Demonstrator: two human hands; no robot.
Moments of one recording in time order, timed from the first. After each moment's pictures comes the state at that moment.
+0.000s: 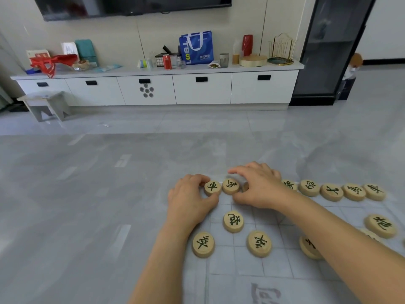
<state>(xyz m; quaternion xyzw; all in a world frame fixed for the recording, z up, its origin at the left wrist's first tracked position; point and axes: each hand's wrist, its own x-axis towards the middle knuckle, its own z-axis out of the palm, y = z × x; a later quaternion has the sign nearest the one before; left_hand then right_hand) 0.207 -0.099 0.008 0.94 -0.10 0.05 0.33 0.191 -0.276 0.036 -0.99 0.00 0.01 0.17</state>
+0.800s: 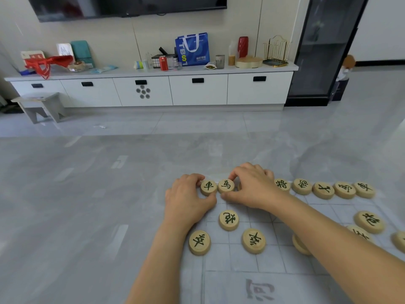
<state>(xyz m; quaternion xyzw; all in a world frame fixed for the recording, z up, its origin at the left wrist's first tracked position) 0.206 -0.101 0.007 0.94 -0.11 0.06 0.32 0.190 -0.274 0.032 -0.99 0.01 0.00 0.16</state>
